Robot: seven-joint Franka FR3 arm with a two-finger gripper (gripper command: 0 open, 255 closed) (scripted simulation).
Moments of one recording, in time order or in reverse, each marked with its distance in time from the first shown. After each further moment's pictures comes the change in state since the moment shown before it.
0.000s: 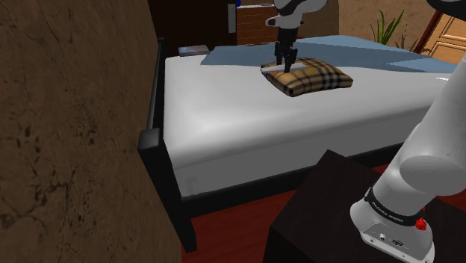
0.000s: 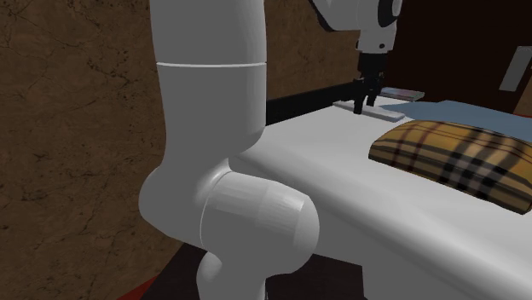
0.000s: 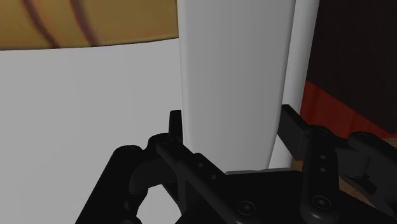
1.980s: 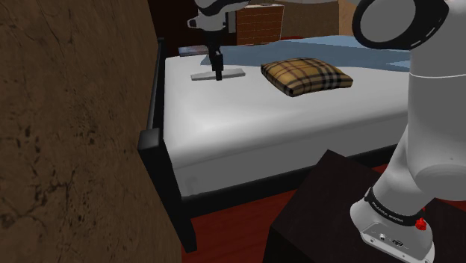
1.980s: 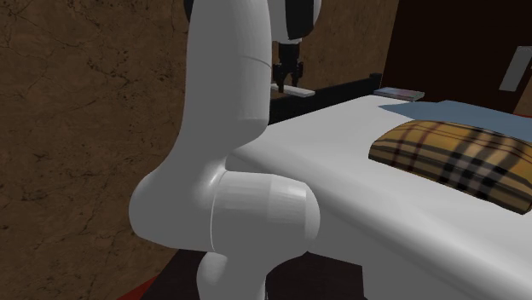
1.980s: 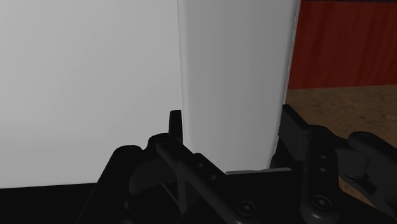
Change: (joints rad) arm 0.253 0.351 0.195 0.527 0.026 -0.180 0.453
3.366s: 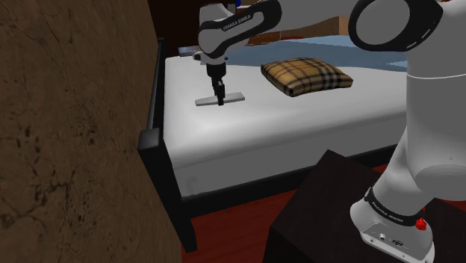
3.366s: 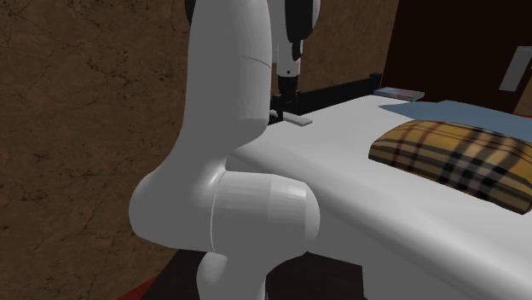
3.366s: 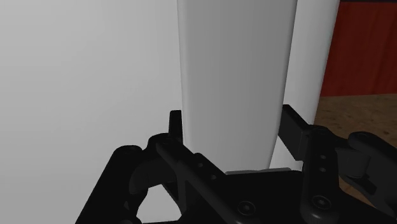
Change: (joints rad) arm 0.003 0.021 0.002 -0.252 0.003 0.273 -0.003
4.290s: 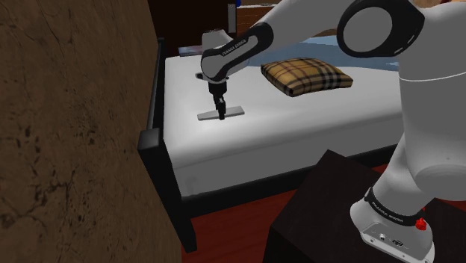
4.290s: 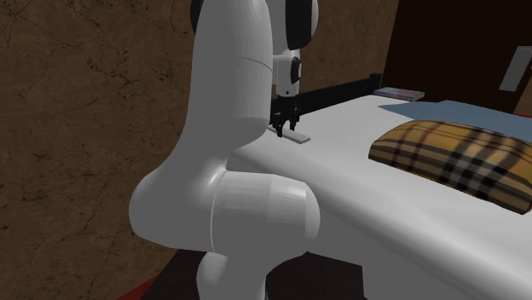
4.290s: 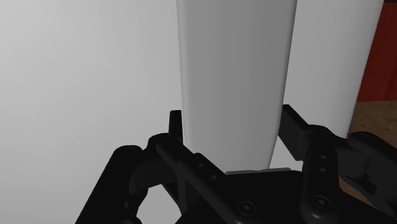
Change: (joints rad) arm -0.001 0.064 0.004 -0.094 0.007 0.157 -0.003
